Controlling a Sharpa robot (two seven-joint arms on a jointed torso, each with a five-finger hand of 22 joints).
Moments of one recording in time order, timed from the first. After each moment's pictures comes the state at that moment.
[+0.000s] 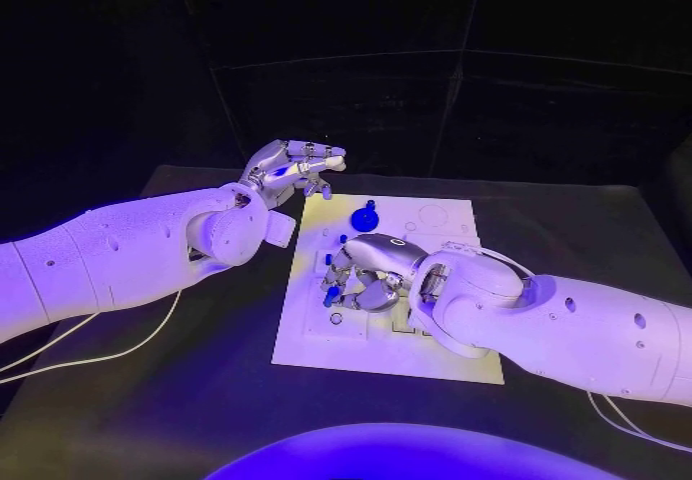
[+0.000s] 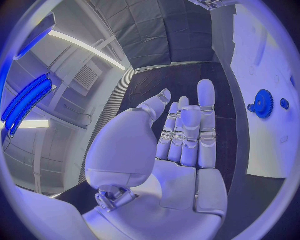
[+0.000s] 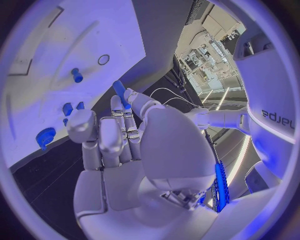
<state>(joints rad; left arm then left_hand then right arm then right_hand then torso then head) 1.22 -0.79 -0.07 1.40 -0.02 -0.17 0.45 1.29 -0.09 0.36 -0.07 0.05 1.04 0.17 0.11 0.07 1.13 0.10 0.24 0.09 1.27 0.01 1.14 0.64 0.16 1.21 0.11 0.62 0.64 1.08 -0.62 -0.03 1.73 -1.48 -0.24 -0.17 1.38 -0.10 0.45 -0.01 0.14 1.13 0.13 0.11 0.07 1.16 0.06 0.28 0.07 1.47 -0.02 1.24 0.96 0.13 1.28 0.08 1.27 0.98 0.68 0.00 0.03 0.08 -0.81</state>
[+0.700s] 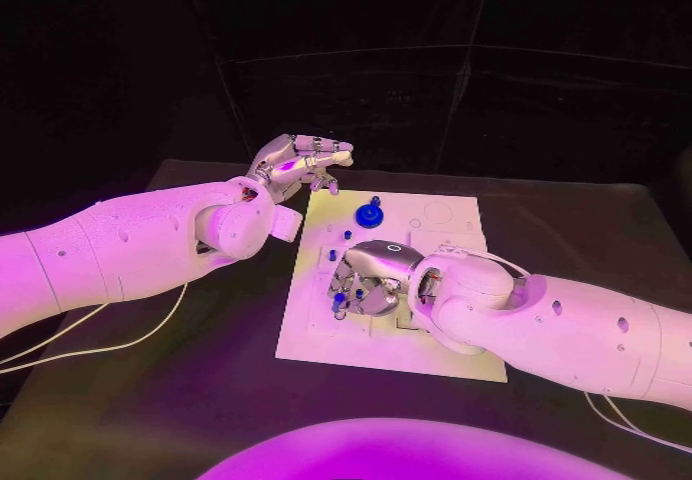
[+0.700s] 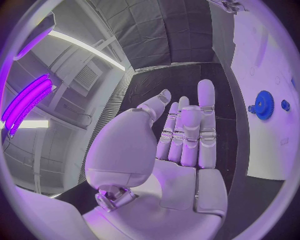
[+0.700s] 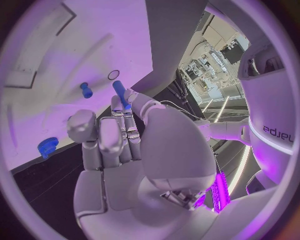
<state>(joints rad) 1.22 -0.79 -0.07 1.39 -0.02 -0.17 0.45 1.29 -0.09 0.36 -0.07 0.05 1.04 0.17 0.11 0.07 1.13 0.10 0.24 0.09 1.26 0.02 1.14 0.64 0.16 1.21 0.11 0.62 0.64 1.06 -0.58 -0.03 1.66 -1.56 -0.15 -0.16 1.38 -0.10 0.45 -0.01 0.14 1.12 0.13 0.11 0.07 1.16 0.06 0.28 0.07 1.47 -0.02 1.24 0.96 0.13 1.28 0.08 1.27 0.98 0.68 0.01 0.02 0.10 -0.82</state>
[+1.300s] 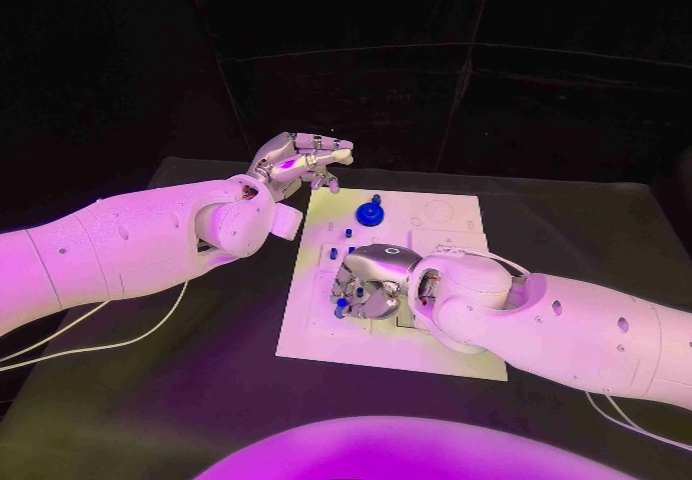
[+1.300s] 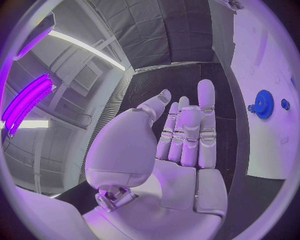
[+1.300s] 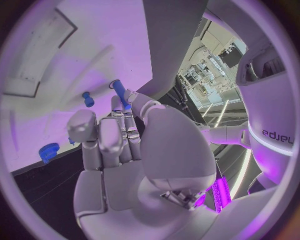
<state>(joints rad) 1.22 -0.79 -0.07 1.39 -0.02 -0.17 0.45 1.29 -0.09 0.36 -0.07 0.05 1.04 0.17 0.11 0.07 1.13 0.10 0.24 0.09 1.26 0.02 1.14 0.64 0.16 1.21 0.11 0.62 0.64 1.06 -0.58 -0.03 1.66 -1.58 -0.09 -0.16 1.38 -0.10 0.45 -0.01 0.14 1.12 0.13 0.10 0.07 1.16 0.06 0.28 0.07 1.47 -0.02 1.24 0.96 0.13 1.28 0.08 1.27 0.97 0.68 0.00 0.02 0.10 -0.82</state>
